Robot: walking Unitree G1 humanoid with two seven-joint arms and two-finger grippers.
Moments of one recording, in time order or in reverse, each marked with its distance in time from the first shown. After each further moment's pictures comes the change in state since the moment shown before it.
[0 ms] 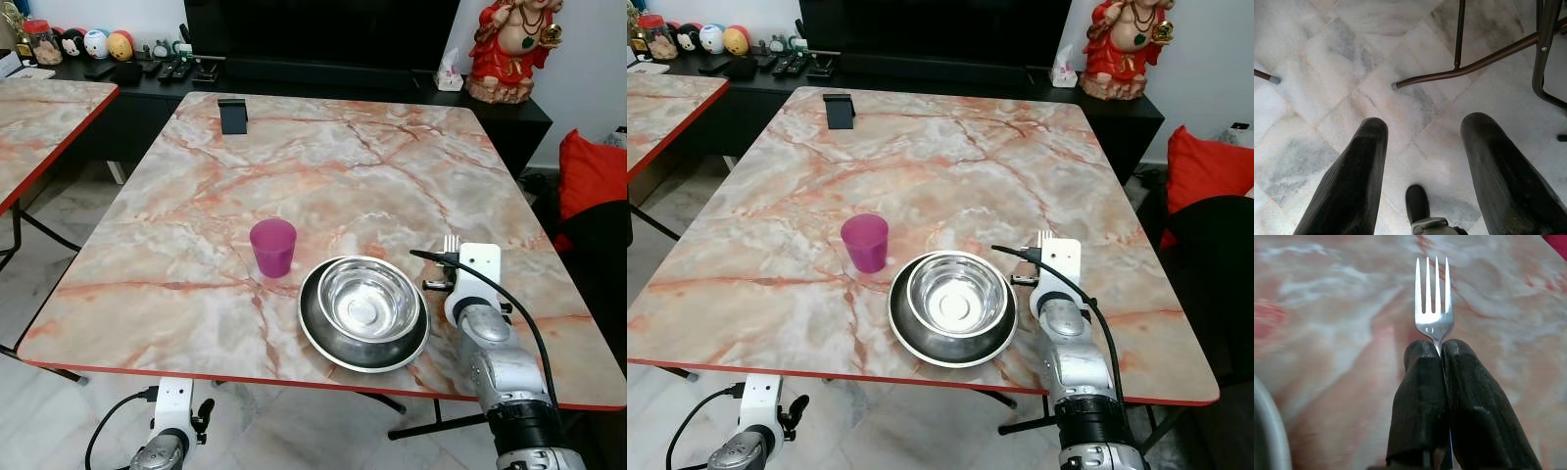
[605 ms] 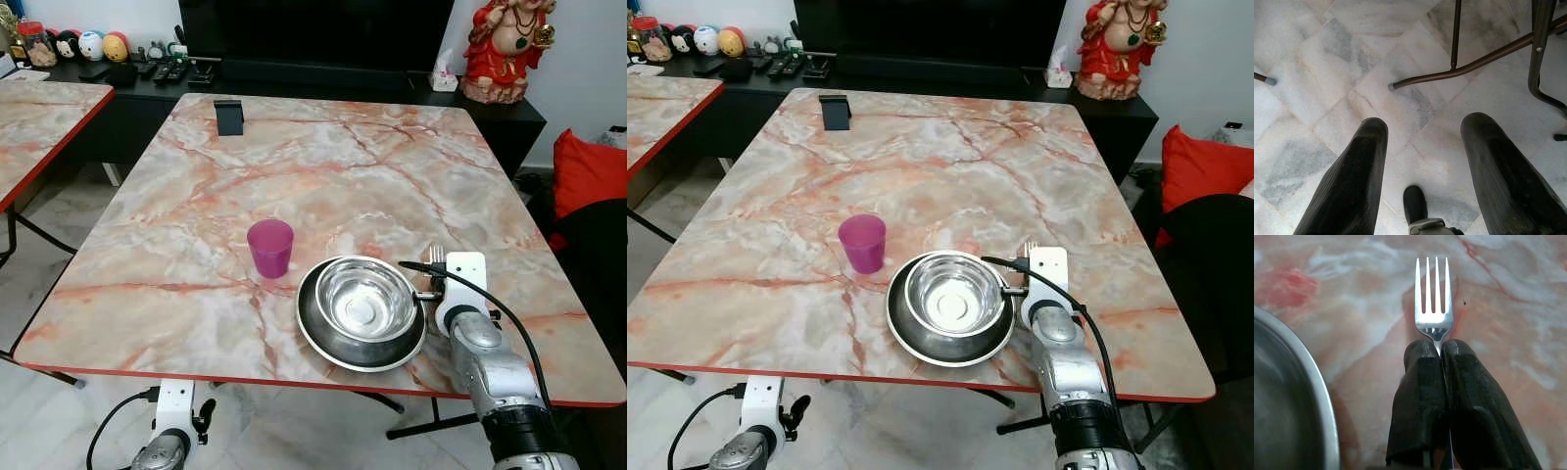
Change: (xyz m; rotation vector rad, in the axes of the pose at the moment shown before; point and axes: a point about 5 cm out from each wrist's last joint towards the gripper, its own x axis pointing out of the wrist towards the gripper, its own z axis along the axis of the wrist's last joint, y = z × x) left arm 0.000 -0.002 -0.001 -0.003 0.001 -0.003; right arm -0.003 0.017 -0.006 -0.035 0.034 0.087
